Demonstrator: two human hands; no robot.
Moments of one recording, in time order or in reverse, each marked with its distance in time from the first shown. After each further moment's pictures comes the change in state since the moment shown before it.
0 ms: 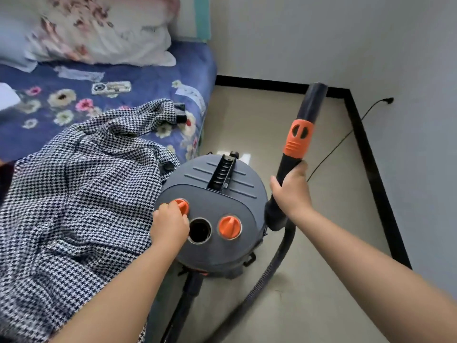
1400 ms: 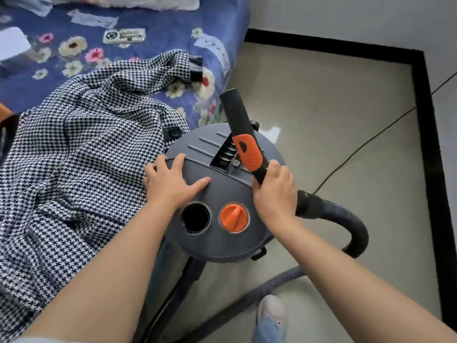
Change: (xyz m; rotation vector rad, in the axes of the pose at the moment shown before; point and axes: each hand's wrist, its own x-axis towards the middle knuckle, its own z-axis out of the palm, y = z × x) left_hand 0.052 0.012 0.033 0.105 0.010 -0.077; right_hand 0.015 0.051 0.087 -0.441 -0.223 -0.234
